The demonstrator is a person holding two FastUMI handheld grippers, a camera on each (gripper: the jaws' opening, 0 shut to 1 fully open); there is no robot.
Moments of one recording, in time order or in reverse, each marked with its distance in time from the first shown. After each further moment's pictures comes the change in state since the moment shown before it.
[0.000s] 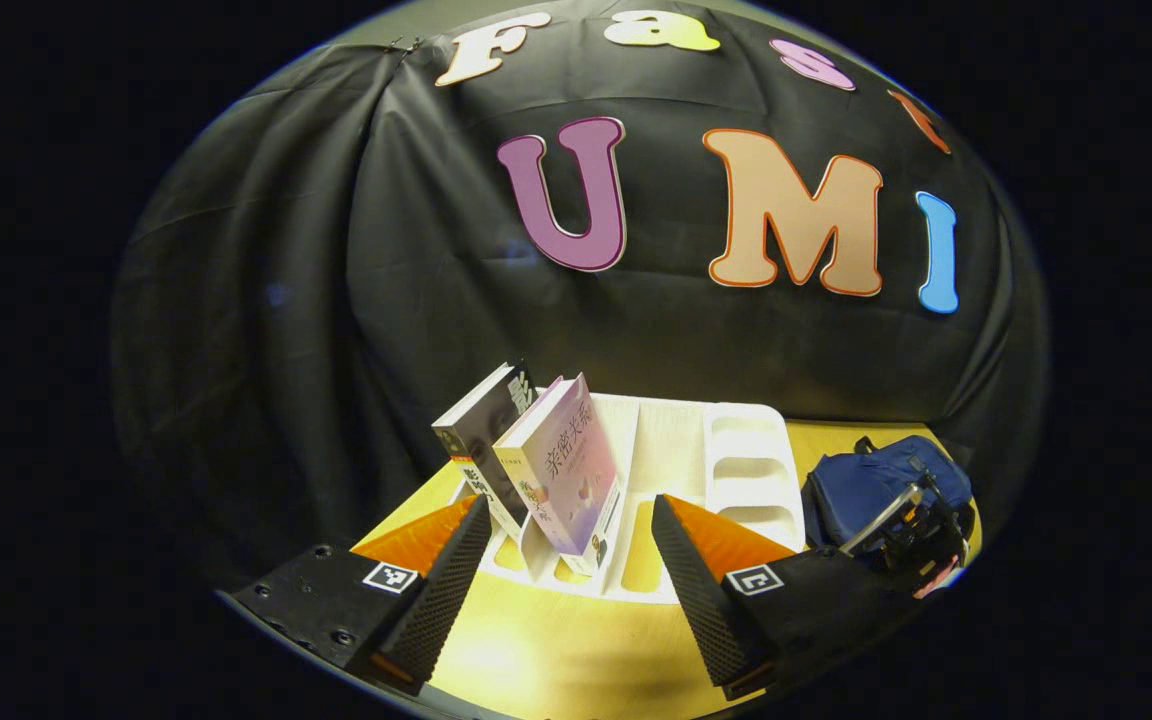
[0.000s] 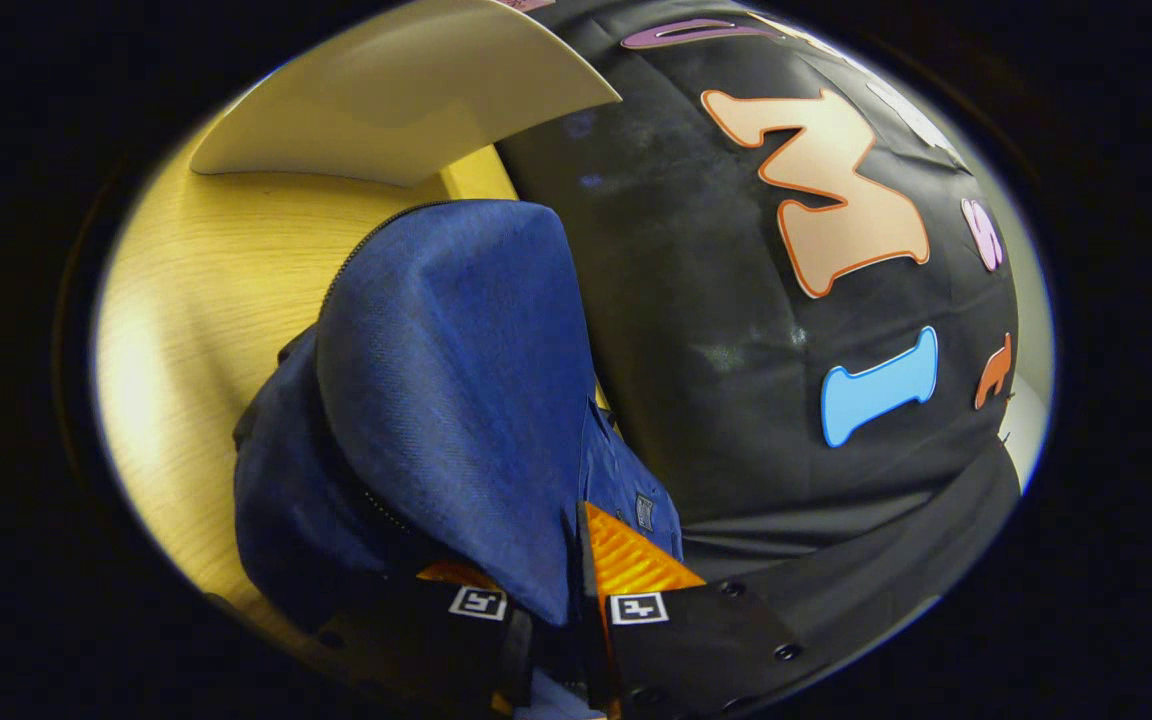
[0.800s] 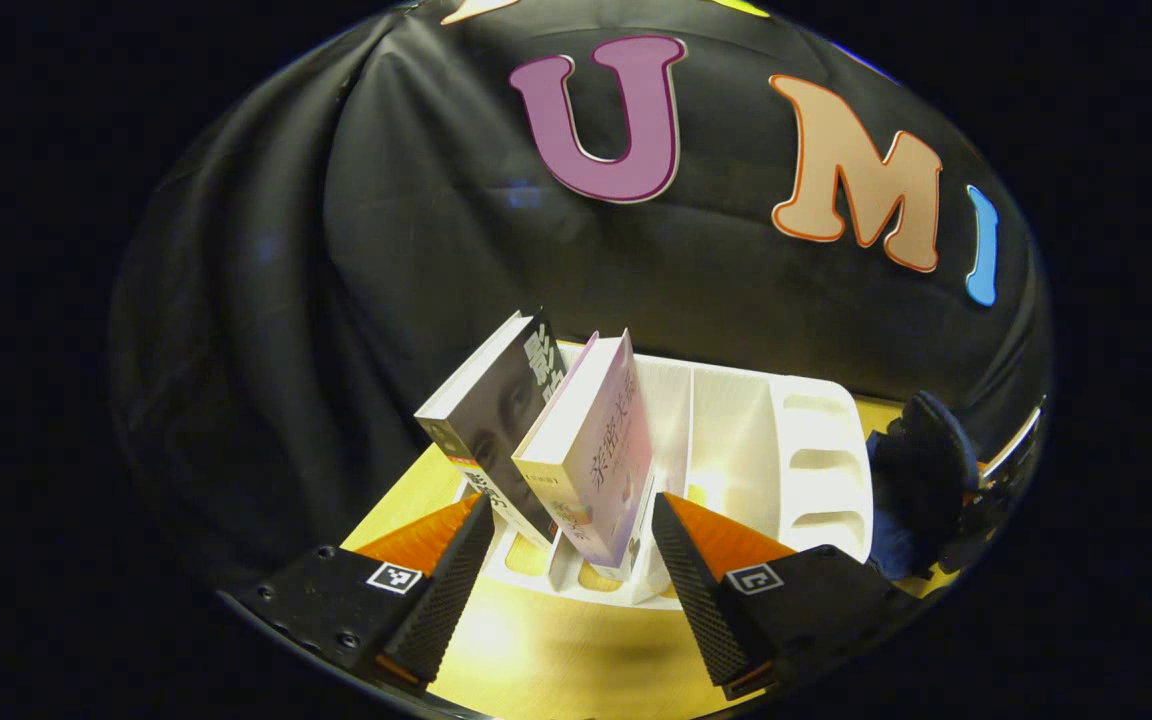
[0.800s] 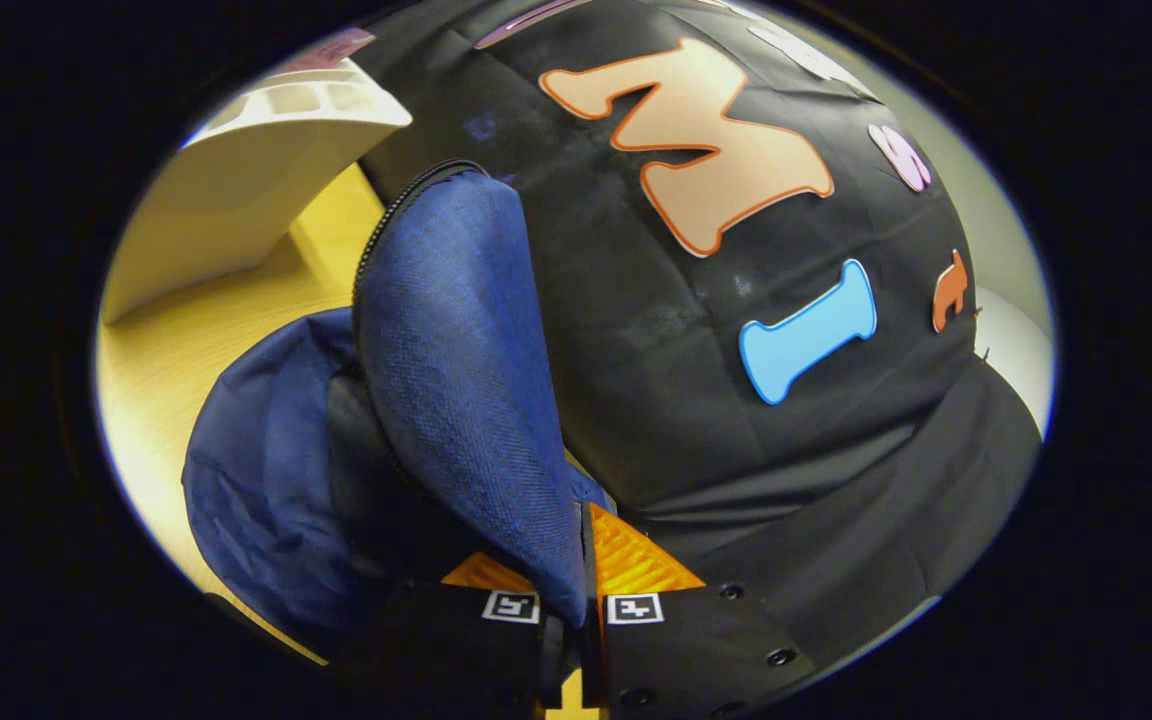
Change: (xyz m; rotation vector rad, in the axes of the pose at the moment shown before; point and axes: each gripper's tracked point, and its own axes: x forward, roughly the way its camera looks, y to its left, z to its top) left arm 0.092 0.035 -0.030 -0.054 0.222 -0.029; right arm -0.018 -0.104 0.009 0.263 0.038 -0.124
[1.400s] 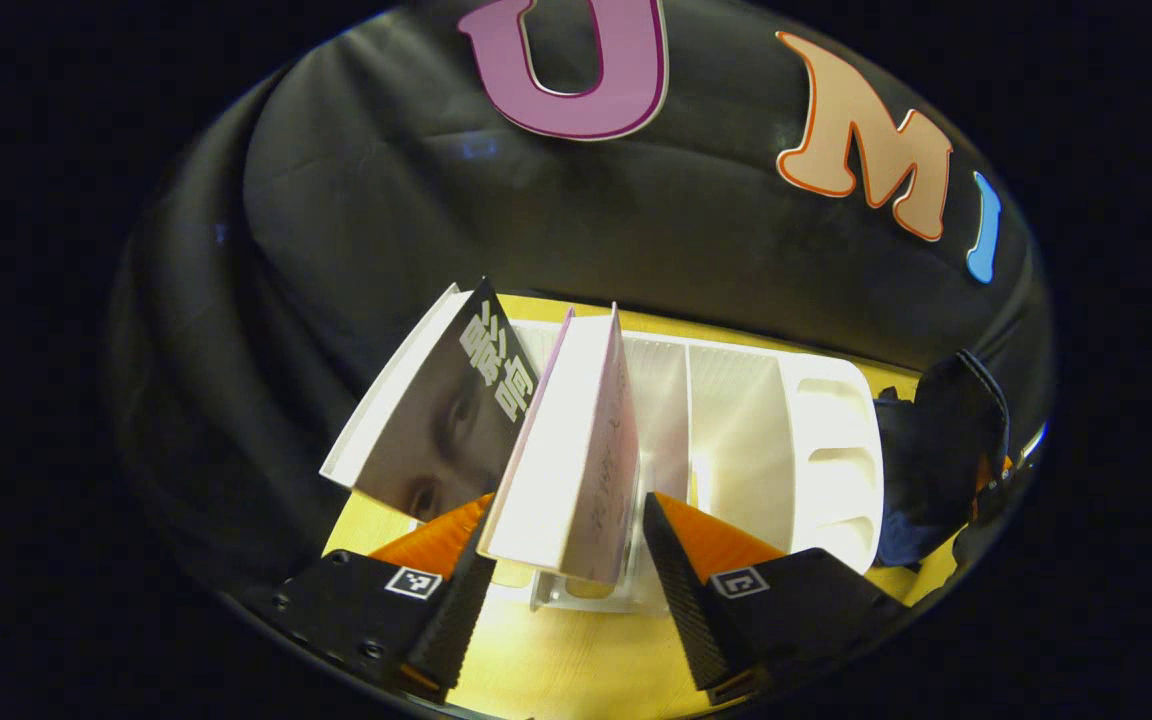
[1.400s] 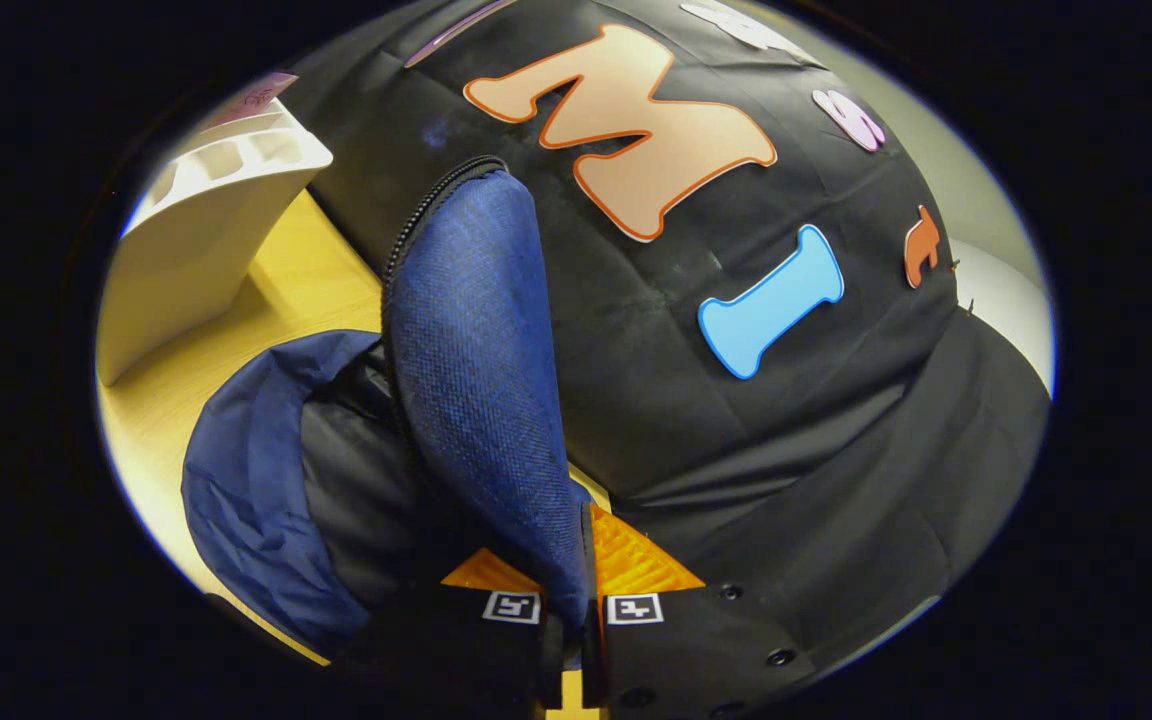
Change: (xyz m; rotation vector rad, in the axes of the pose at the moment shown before) left arm 0.049 -0.015 0.012 0.074 0.202 -0.111; right arm -0.010 -0.030 -0.001 0.114 0.025 -0.032
